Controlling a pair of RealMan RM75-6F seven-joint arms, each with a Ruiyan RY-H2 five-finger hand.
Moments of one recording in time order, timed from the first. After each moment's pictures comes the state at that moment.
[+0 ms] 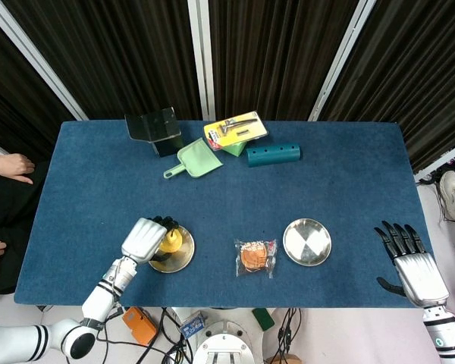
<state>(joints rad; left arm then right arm) -0.55 -1.56 0.02 -1.61 1.31 1.17 0.48 0.09 -1.11 -0.05 -1.59 -1.66 1.45 -0.10</state>
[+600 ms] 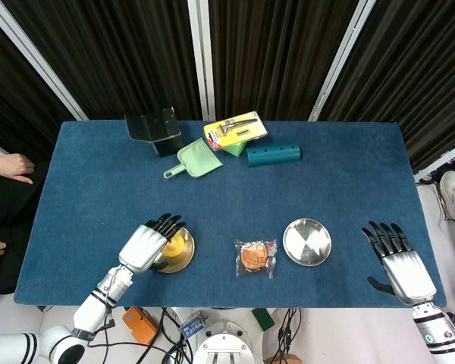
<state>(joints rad) -0.51 -1.49 0.07 -1.66 1.47 1.23 0.48 0.13 -1.13 -0.05 -1.59 -1.70 1.41 -0.13</state>
